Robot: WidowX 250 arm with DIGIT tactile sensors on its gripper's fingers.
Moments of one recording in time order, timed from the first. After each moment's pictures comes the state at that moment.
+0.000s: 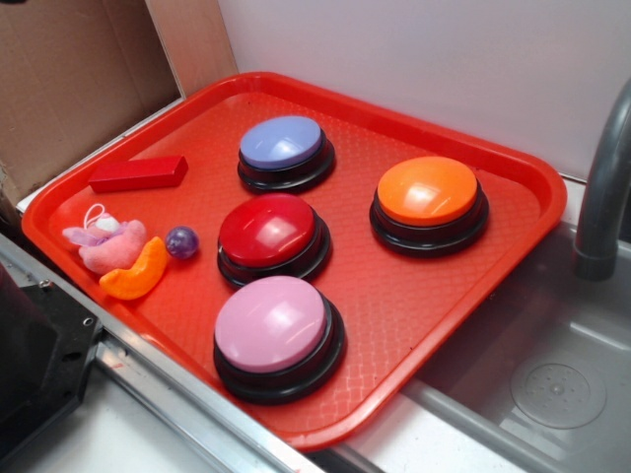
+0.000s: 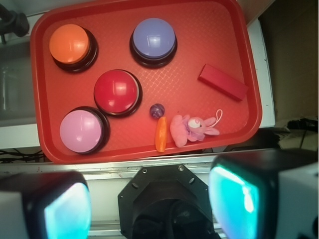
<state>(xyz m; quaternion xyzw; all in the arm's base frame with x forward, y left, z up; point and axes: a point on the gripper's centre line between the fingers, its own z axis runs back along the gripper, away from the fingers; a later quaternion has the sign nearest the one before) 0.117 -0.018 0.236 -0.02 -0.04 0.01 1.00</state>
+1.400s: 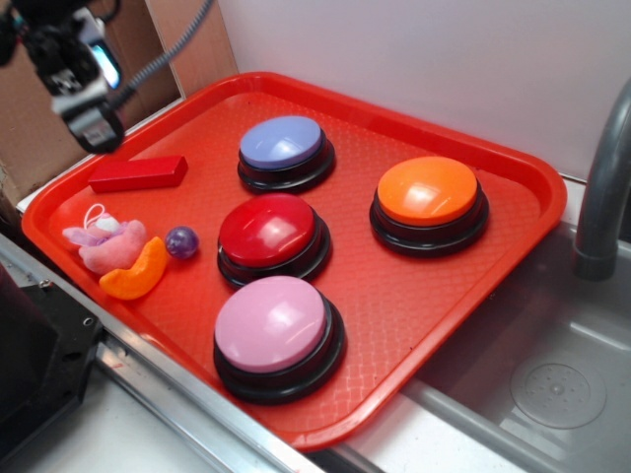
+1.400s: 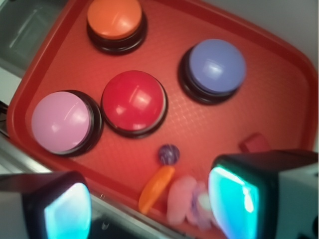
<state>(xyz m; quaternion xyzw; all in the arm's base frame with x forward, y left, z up) 0.161 -0.017 0.138 -0.02 -0.10 -0.27 0.96</state>
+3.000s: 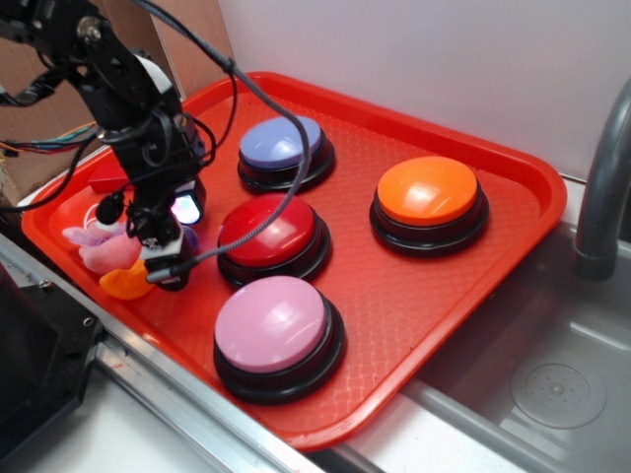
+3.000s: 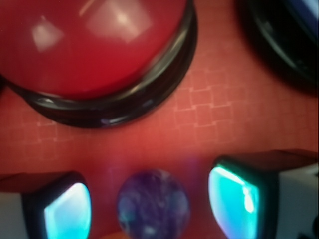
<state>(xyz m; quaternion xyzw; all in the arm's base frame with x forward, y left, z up) 0.180 0.002 0.009 -0.01 -0.06 -0.38 0.92</state>
